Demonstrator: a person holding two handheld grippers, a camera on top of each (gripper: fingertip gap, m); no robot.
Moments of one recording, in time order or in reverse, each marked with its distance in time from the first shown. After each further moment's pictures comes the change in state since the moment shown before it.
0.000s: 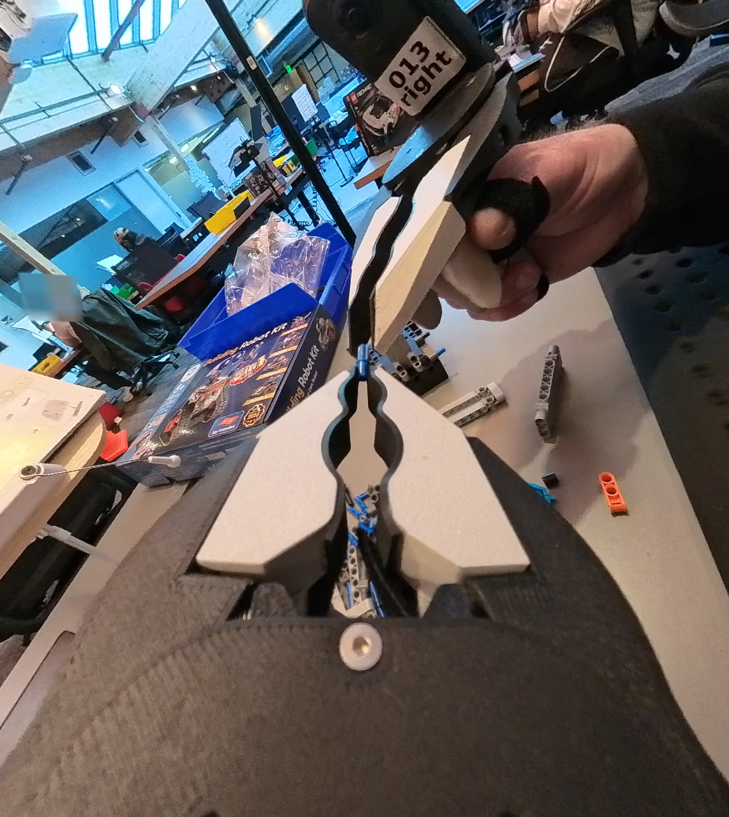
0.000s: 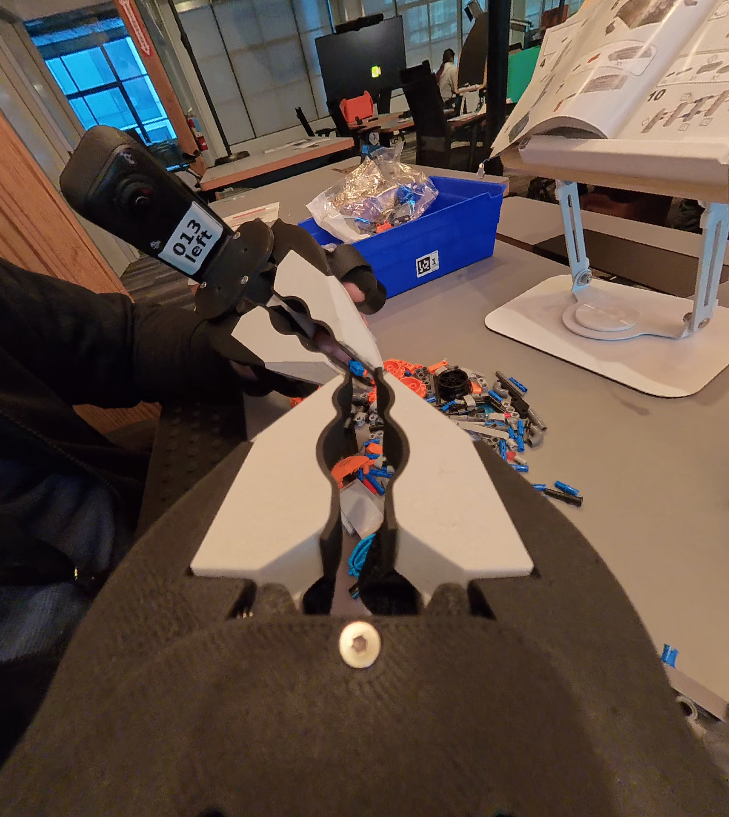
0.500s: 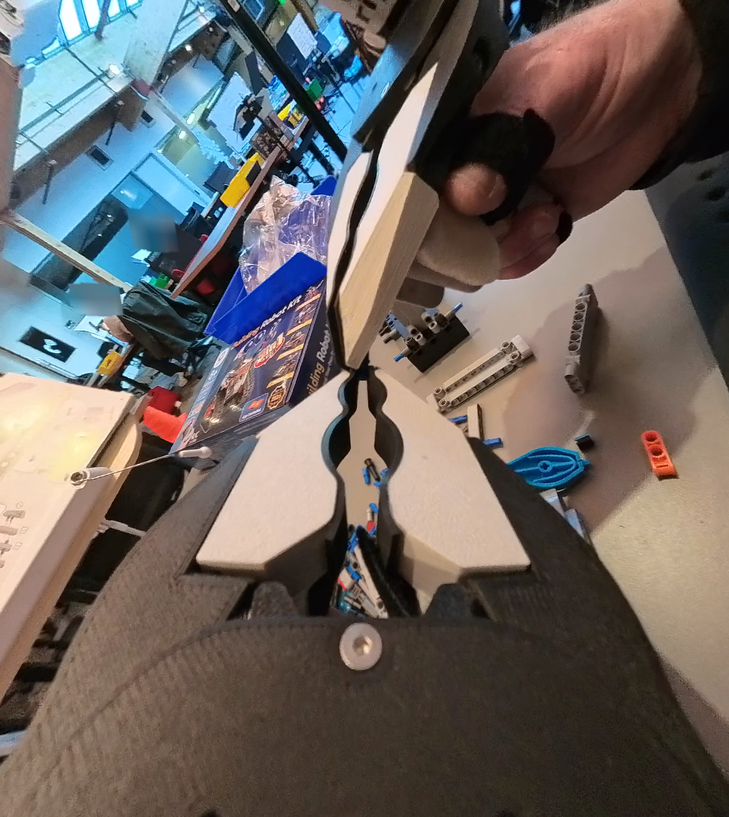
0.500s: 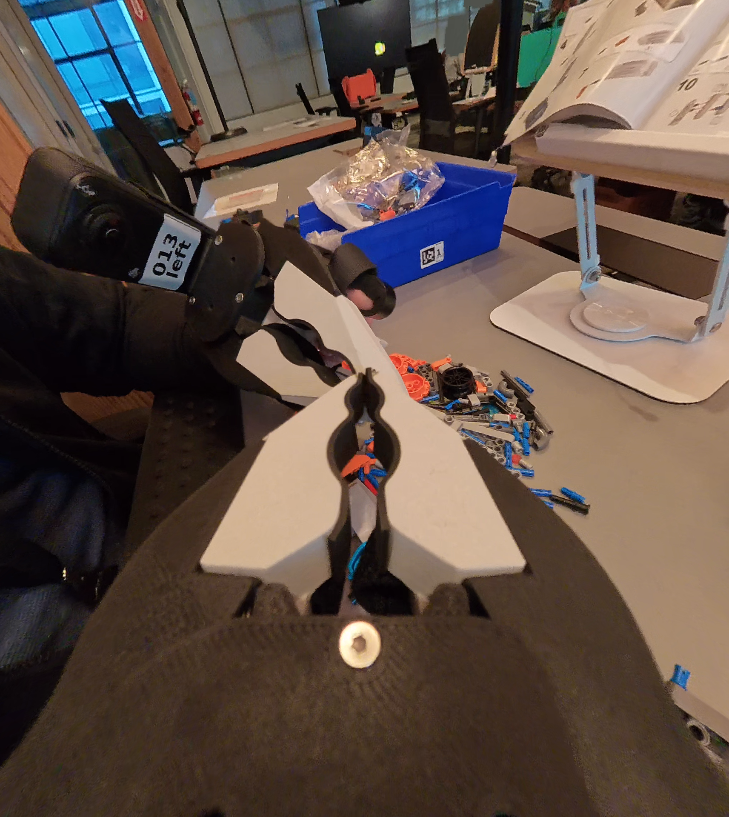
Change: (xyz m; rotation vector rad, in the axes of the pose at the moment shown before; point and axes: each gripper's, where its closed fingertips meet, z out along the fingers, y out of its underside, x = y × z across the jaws) left arm 0.005 0.013 0.008 -0.121 -0.046 0.168; right arm -0.005 0.004 0.011 -0.034 0.001 -0.031
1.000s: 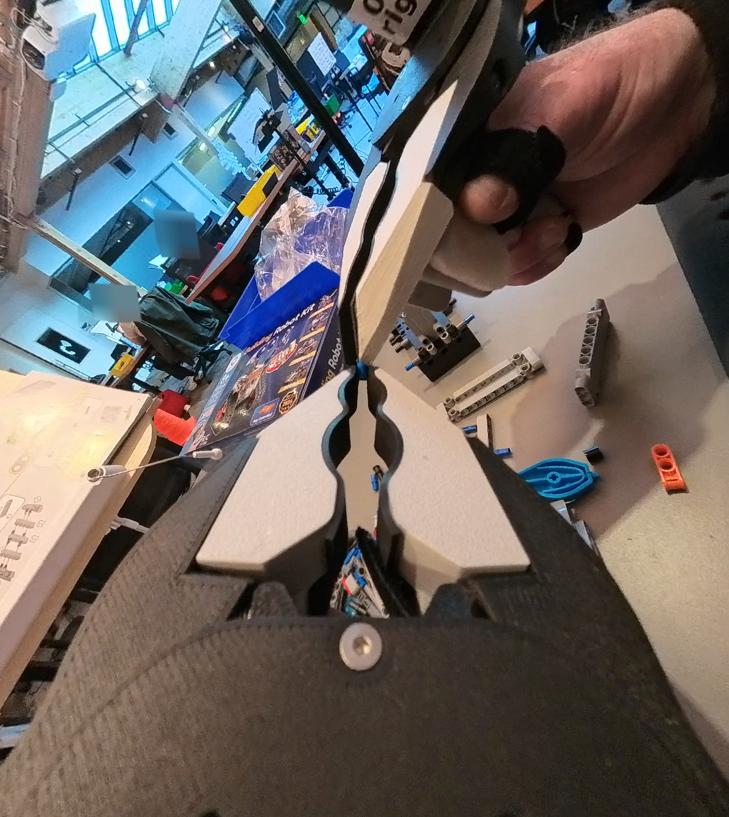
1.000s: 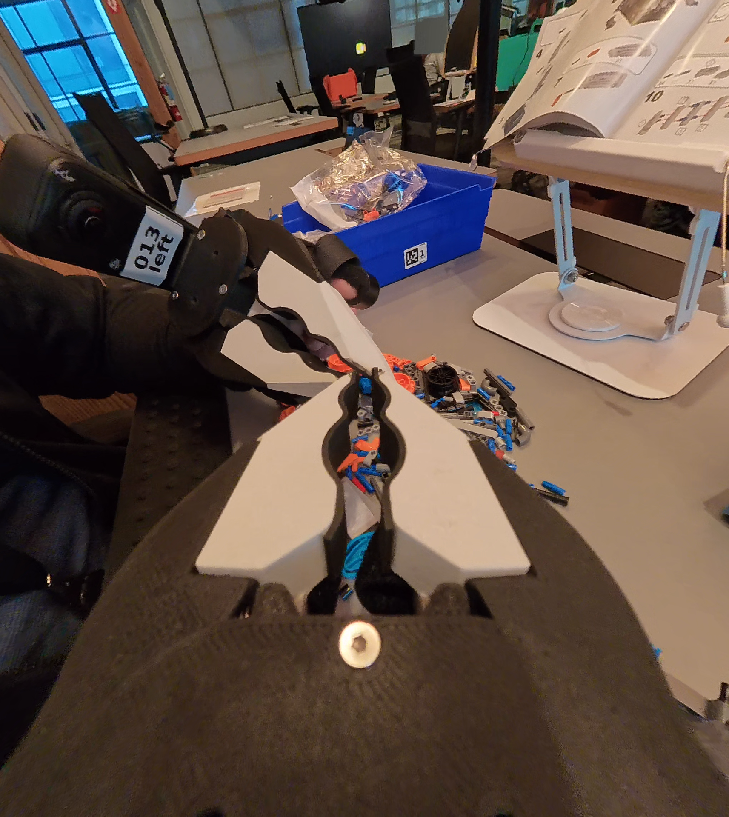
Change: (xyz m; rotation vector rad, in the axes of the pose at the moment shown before) left arm -0.007 -0.005 -0.003 0.026 -0.032 -0.014; right arm 0.005 -0.002 -0.004 -0.001 0.042 -0.012
